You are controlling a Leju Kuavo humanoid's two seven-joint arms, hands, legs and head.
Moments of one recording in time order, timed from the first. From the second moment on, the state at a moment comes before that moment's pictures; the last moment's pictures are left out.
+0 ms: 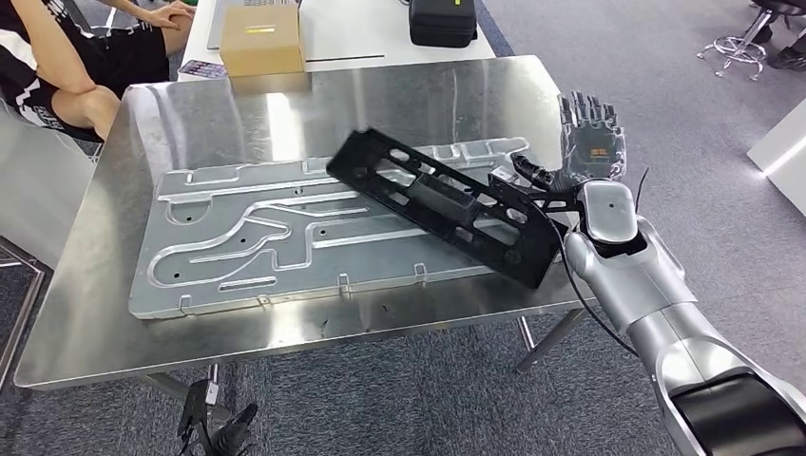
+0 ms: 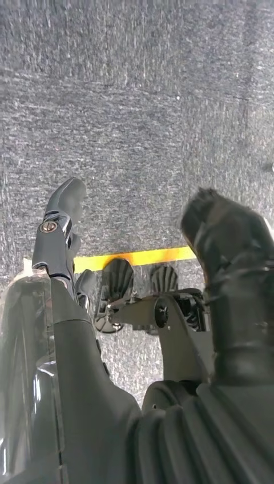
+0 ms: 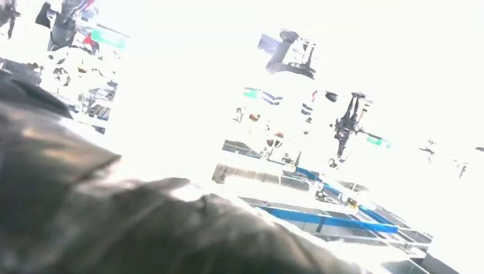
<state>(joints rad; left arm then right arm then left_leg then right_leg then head) -0.03 -0.05 -0.14 -0.16 0.36 0.05 -0.25 -0.93 -0.21 0.51 -0.53 1.38 -0.20 0.14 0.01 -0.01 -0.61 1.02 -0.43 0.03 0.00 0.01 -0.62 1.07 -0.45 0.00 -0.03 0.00</state>
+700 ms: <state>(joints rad) -0.03 -0.06 -0.14 -0.16 0.36 0.05 -0.26 -0.92 -0.22 0.49 -0.54 1.39 -0.20 0.14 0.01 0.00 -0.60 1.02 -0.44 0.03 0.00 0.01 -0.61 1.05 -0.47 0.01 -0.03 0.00</state>
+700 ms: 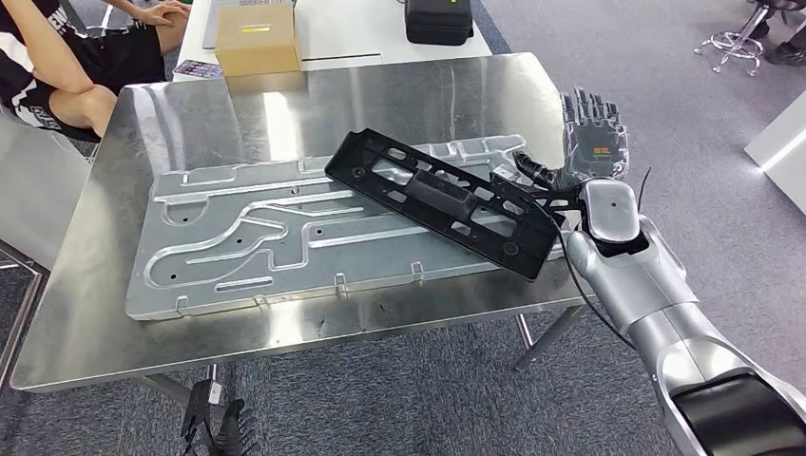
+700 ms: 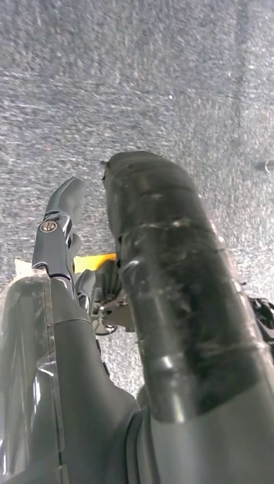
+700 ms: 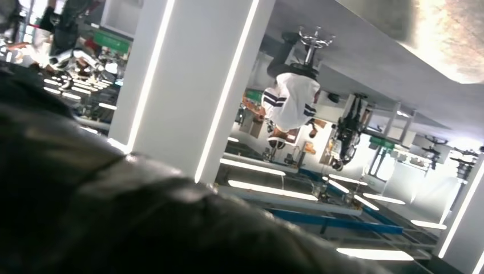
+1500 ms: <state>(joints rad) -0.03 -0.06 -0.12 -0.16 0.36 0.04 -0.25 -0.99 -0.26 0.48 -0.57 1.41 -0.16 0.13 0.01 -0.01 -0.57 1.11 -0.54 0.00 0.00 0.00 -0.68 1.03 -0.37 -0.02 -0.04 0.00</state>
